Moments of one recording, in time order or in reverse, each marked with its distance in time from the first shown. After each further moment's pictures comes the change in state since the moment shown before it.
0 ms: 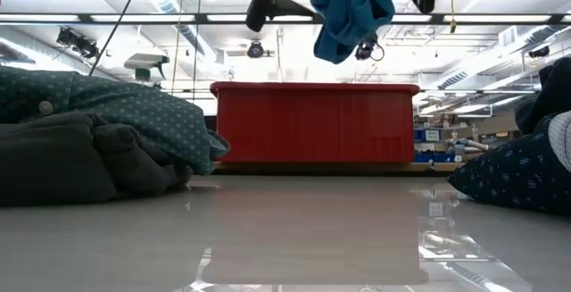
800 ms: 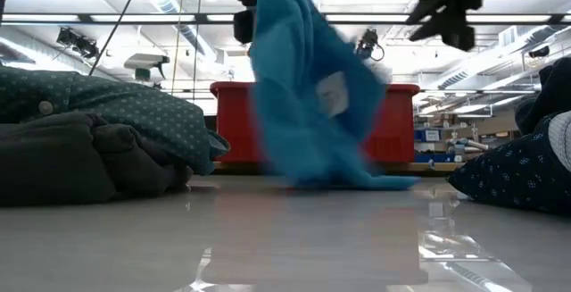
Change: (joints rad) left arm 0.120 0.015 0.128 -0.570 0.960 0.232; right arm -0.170 -0.042 0.000 -0.455 -0.208 0.045
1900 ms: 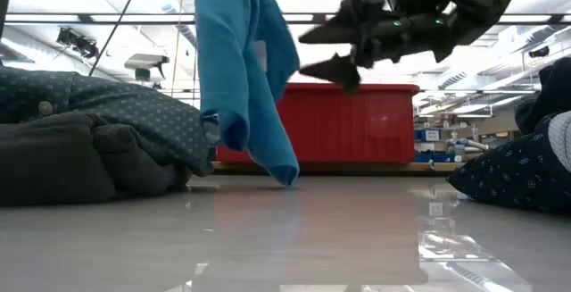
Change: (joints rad) left arm 0.100 0.032 0.416 -0.686 0.121 0.167; right arm 0.059 0.638 -0.204 1.225 -0.138 -0.295
